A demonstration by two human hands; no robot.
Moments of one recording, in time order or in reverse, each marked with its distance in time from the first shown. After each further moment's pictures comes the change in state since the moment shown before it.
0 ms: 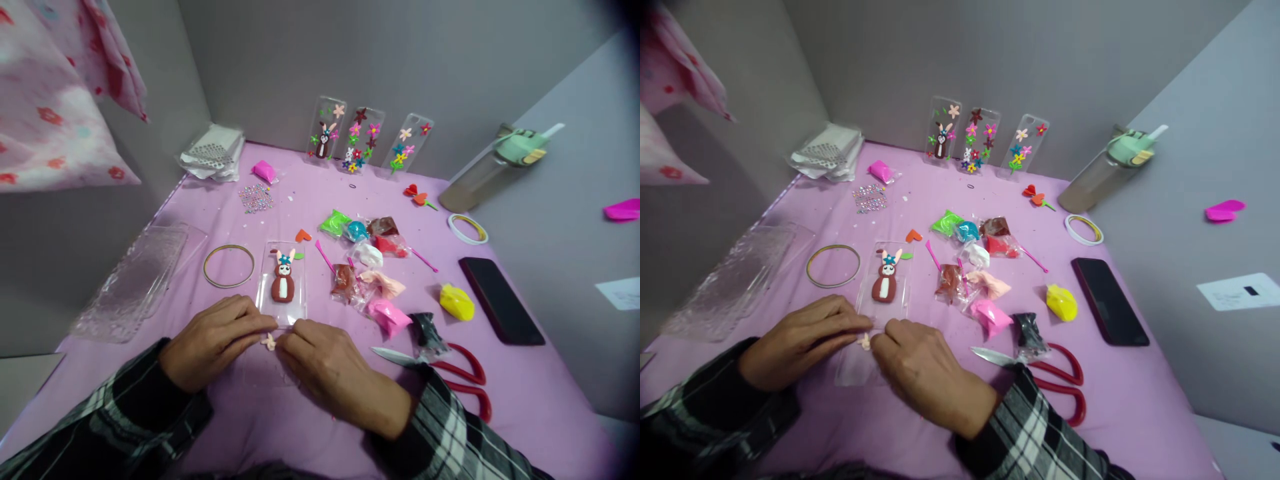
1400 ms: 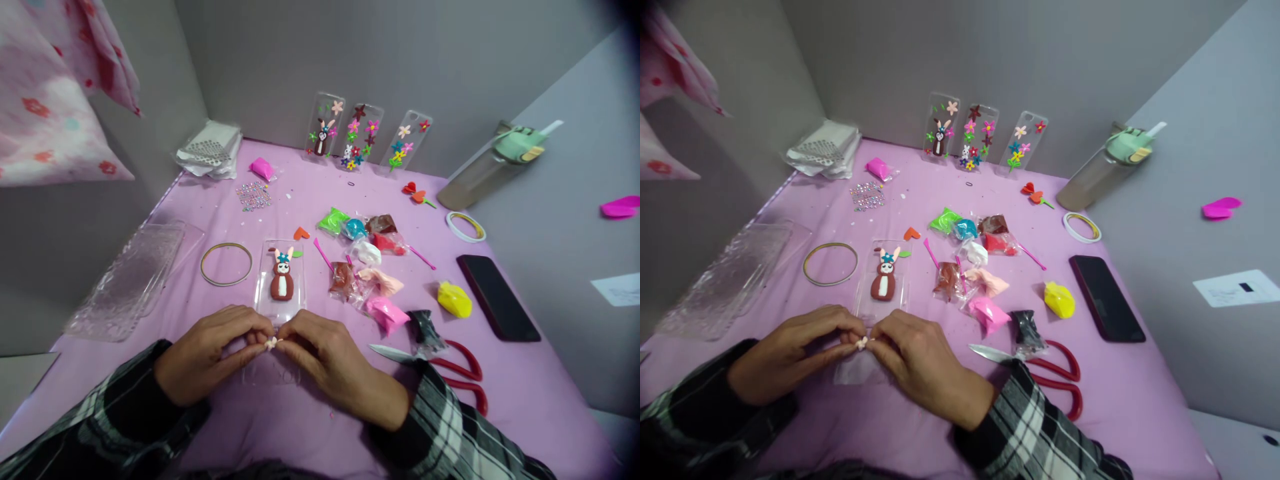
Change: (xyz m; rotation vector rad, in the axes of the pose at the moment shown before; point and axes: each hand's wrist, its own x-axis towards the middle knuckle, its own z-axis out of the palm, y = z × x) left_hand -0.001 0.014 -0.003 -0.284 -0.084 -0.188; right_hand 0.008 -0.002 -0.007 0.524 0.149 0.179
